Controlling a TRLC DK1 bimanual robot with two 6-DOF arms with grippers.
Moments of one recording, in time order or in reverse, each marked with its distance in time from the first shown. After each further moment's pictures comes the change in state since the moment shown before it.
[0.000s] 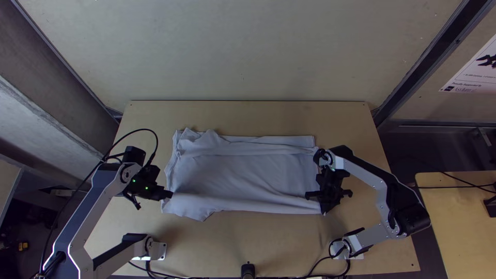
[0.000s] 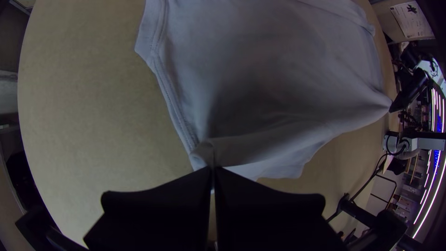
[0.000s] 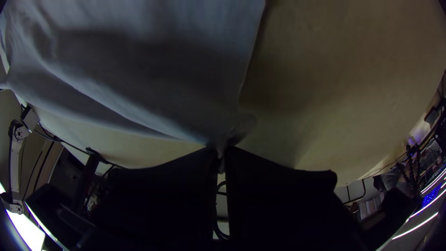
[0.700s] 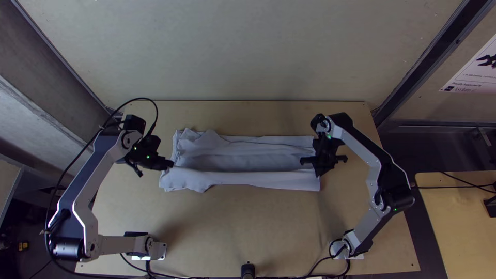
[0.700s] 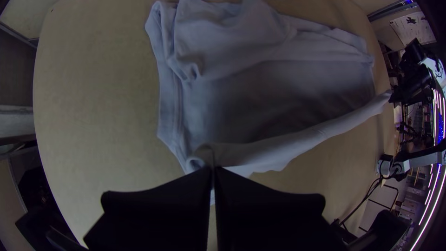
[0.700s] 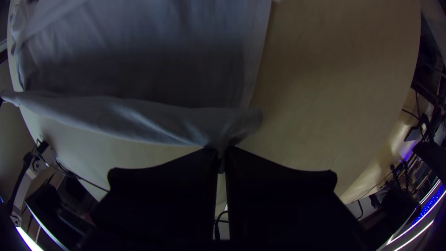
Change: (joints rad) left arm 0.006 0.307 0.377 0.005 -0.001 0.014; right arm -0.034 0.209 0.517 -0.082 0.089 0.018
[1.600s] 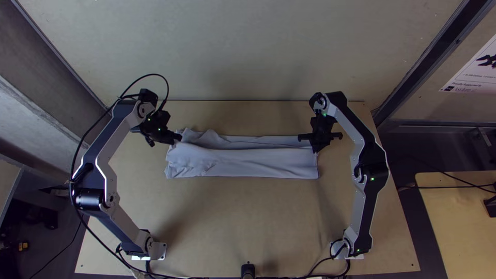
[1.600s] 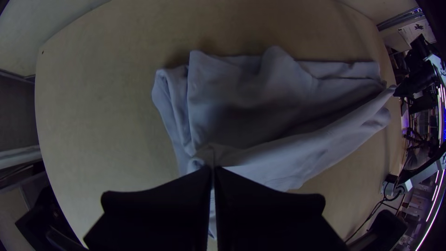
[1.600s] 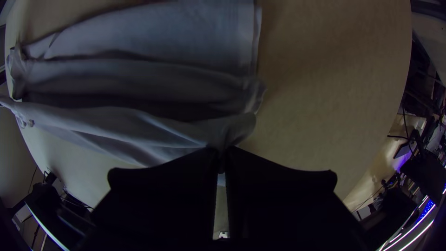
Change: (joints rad) left arm -0.031 0.383 0.415 0.000 -0.045 0.008; right arm -0.060 0.323 0.480 -0.073 0.057 -0.028
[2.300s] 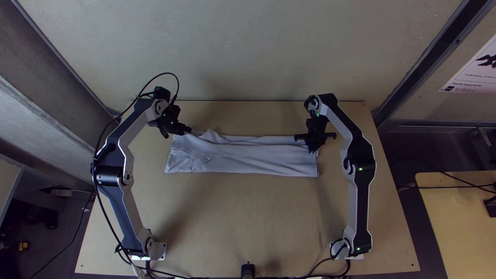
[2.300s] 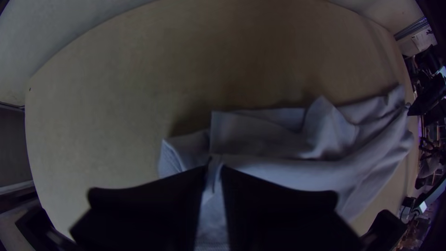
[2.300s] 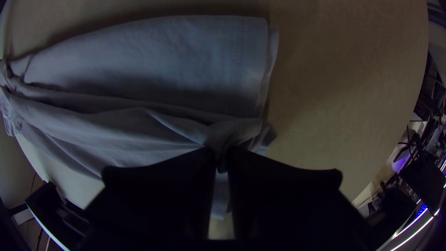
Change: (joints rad) left arm -0.027 0.250 0.126 0.232 -0.060 -0.004; right arm -0.007 0.174 0.122 -0.003 0.007 -0.001
